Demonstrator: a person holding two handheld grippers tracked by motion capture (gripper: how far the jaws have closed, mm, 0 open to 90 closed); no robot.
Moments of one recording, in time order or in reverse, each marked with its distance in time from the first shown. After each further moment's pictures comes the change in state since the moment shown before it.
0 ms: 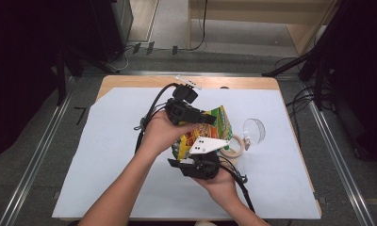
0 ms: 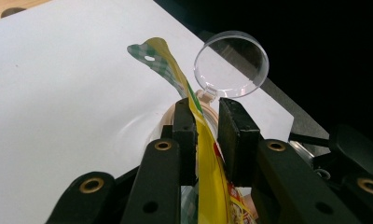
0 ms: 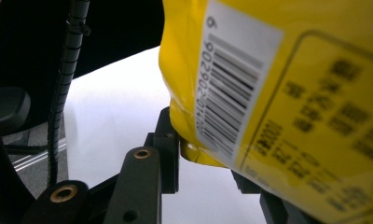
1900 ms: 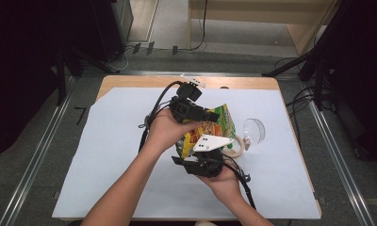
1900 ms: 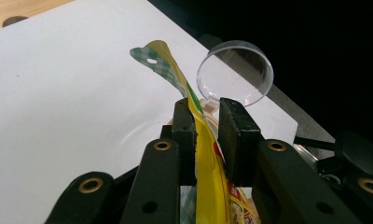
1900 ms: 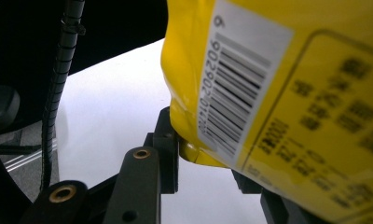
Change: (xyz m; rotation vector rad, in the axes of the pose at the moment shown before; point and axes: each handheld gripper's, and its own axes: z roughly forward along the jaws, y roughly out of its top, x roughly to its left) left arm 0.001 0.008 0.008 -0.008 0.007 0.007; right arm -0.008 0.001 -0.007 0.008 -0.023 0.000
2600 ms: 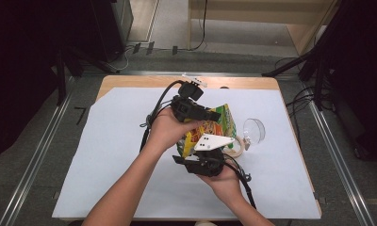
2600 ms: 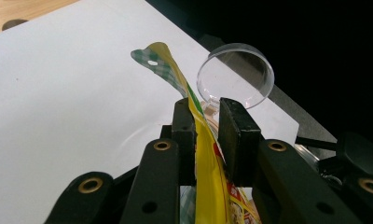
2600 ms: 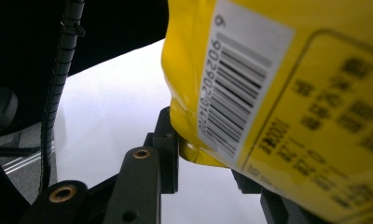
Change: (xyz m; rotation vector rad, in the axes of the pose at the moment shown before) left arm -0.001 0.003 0.002 0.001 0.005 0.007; right arm -0.002 0.000 -0.001 -0.006 -0.006 0.008
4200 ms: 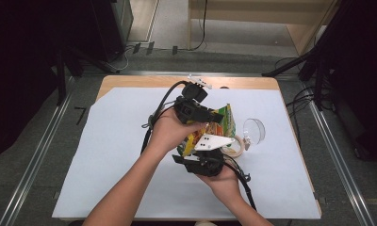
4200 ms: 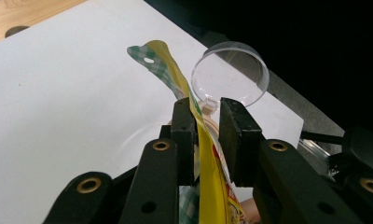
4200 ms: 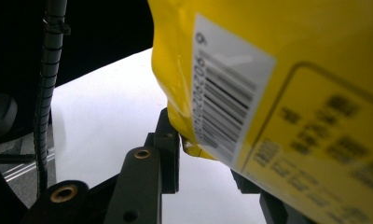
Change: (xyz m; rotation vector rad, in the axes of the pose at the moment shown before) left arm -0.013 0.002 0.001 0.013 0.028 0.042; right arm -0.001 -0.003 0.002 -0.016 0.001 0.017
